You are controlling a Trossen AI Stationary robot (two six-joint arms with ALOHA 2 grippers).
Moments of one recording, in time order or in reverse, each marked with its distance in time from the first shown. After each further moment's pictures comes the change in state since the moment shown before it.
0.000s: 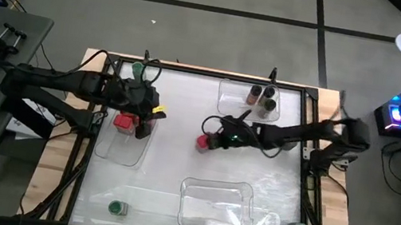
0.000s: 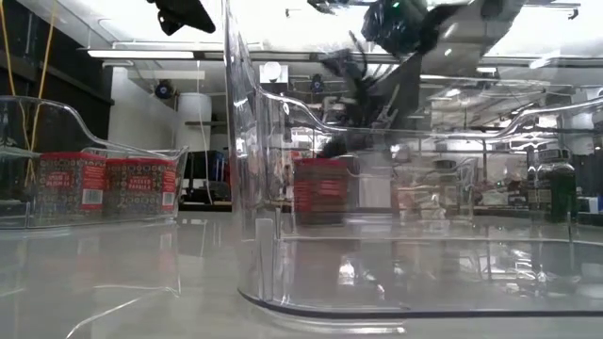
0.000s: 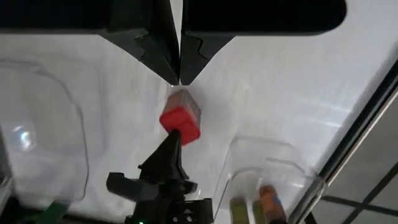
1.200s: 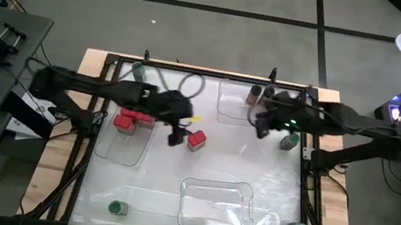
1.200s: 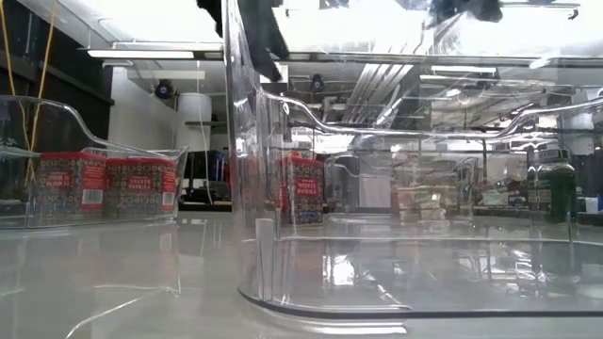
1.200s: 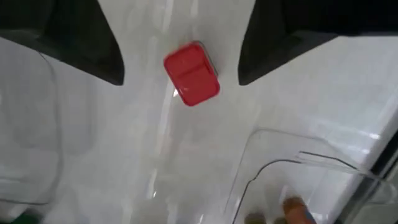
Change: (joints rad) left arm 0.042 0.386 0.155 0.126 0.059 -0.010; right arm 0.049 -0.493 0.503 -1.160 0.332 -0.268
